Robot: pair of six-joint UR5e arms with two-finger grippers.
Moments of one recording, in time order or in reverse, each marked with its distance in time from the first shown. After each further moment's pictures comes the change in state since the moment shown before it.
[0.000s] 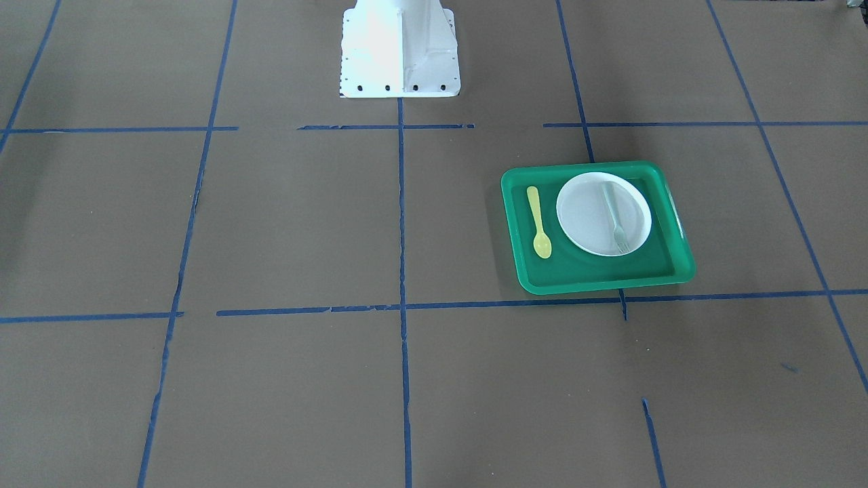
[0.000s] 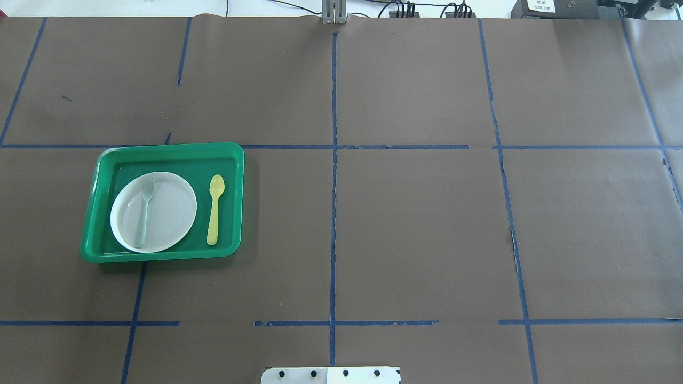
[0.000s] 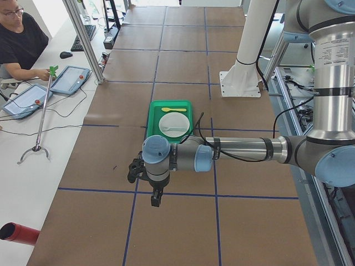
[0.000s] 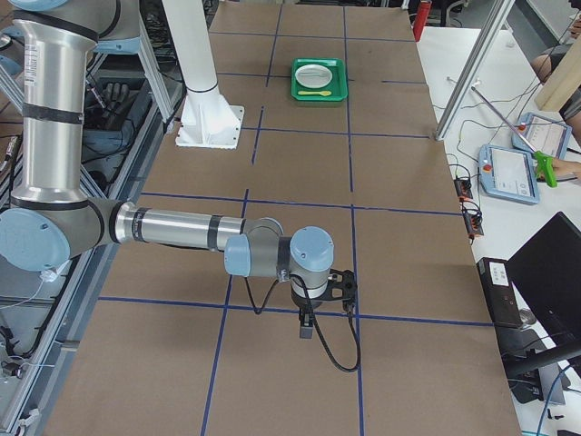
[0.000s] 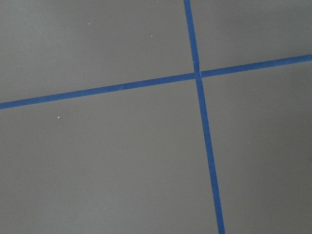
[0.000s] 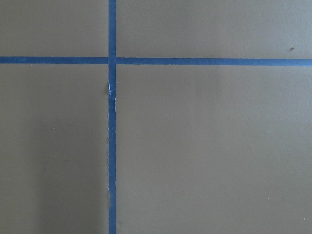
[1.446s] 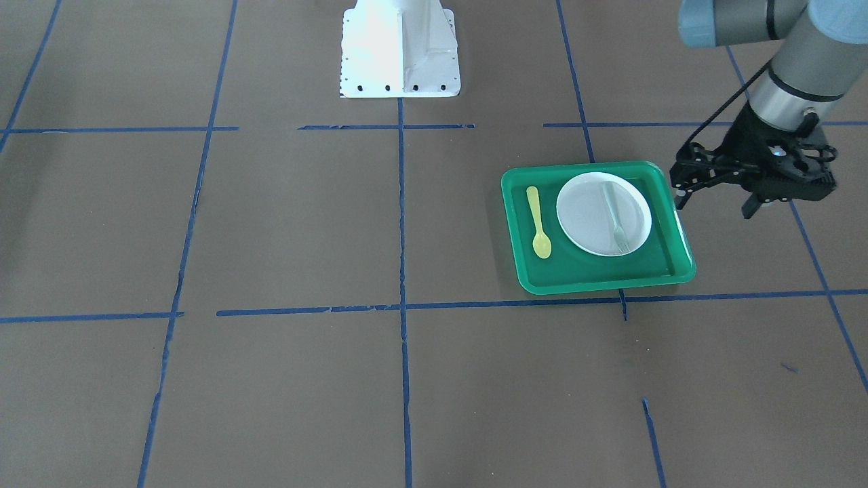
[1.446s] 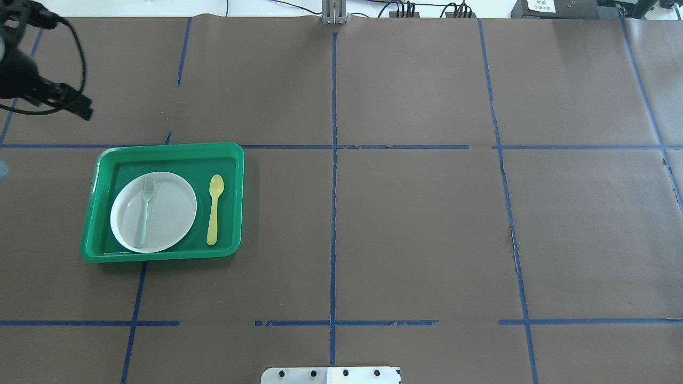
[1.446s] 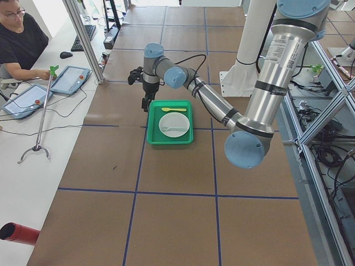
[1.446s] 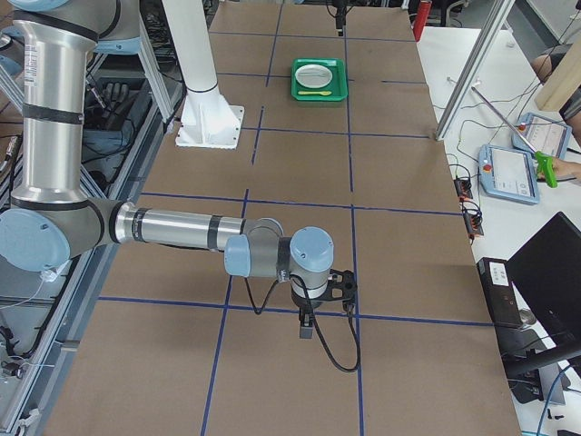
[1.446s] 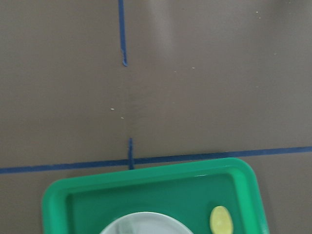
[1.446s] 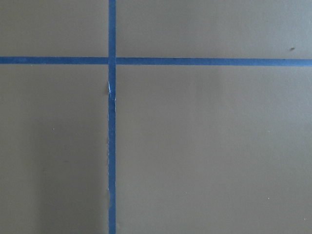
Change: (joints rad) left arm 0.471 -0.319 -0.288 0.097 0.203 -0.476; right arm 0.000 0.000 0.000 0.000 0.000 0.001
